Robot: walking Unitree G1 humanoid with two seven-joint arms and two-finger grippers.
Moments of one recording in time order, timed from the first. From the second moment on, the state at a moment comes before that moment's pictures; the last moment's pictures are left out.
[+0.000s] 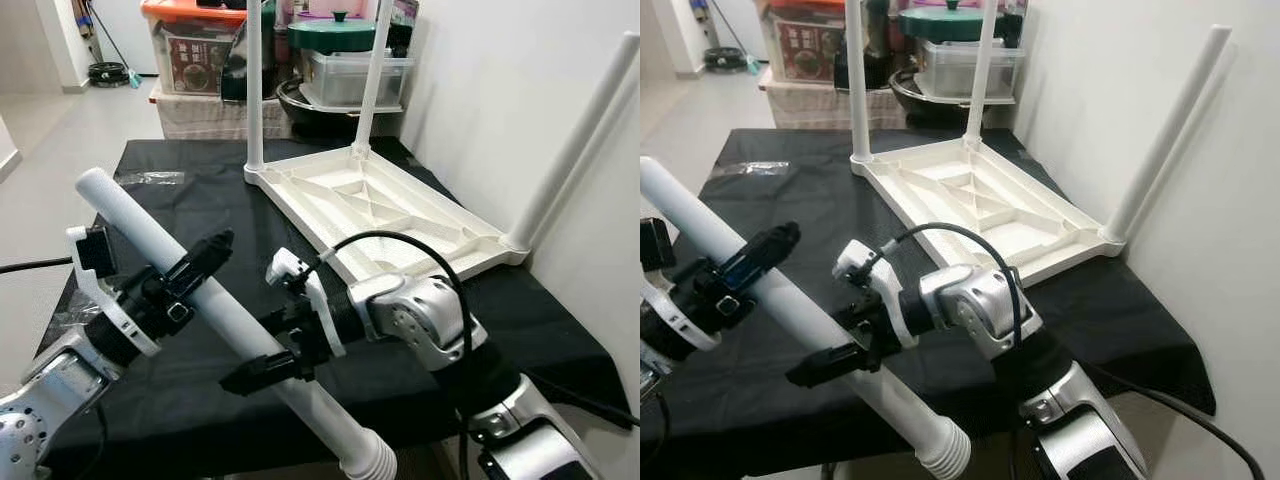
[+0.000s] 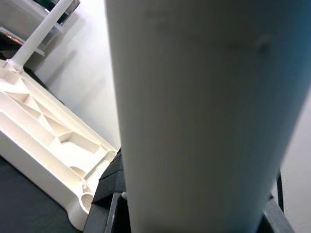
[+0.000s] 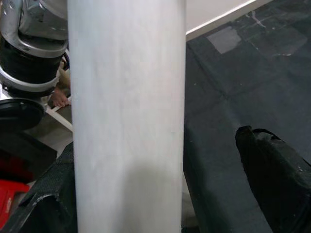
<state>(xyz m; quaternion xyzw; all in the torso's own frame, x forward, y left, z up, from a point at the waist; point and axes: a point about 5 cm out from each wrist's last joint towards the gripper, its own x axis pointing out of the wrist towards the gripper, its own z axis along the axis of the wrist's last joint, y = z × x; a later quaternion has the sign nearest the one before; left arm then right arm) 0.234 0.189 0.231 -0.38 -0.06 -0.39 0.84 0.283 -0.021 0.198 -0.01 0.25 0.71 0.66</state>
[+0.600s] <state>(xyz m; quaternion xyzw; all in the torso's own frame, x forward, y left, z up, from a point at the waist) 0.237 0.183 0.228 -0.37 -0.05 -0.40 0.84 0.274 -0.022 0.198 -0.01 0.26 0.72 0.64</state>
